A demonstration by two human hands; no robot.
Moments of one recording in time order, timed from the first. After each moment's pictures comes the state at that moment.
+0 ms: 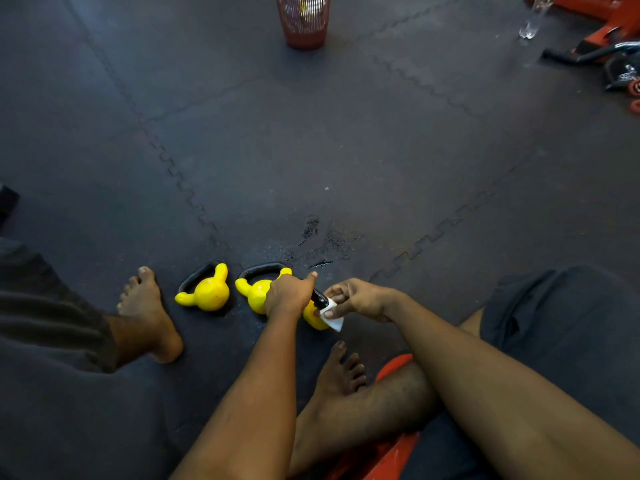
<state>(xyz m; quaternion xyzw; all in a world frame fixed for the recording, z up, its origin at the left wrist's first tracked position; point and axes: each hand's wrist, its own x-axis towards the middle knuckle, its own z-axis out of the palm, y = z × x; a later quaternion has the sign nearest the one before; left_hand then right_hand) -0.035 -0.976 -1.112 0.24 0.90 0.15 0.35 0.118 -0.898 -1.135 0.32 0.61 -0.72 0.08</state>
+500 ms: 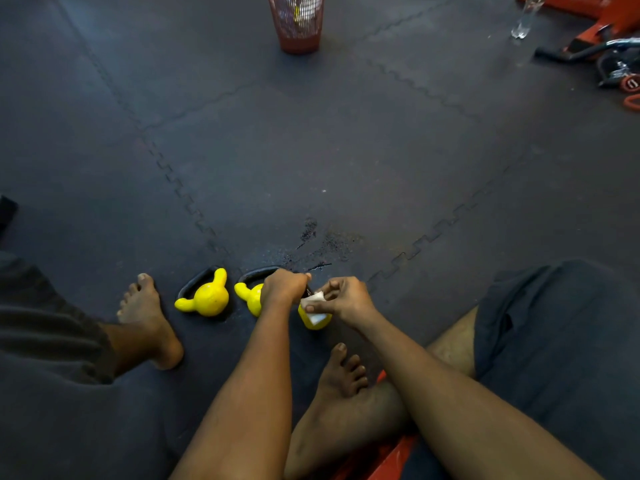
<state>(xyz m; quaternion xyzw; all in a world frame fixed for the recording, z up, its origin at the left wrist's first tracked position) -0.050 -0.963 -1.102 0.26 0.89 0.12 0.36 0.098 -0.938 -1.126 0.48 0.65 -0.57 -0.15</state>
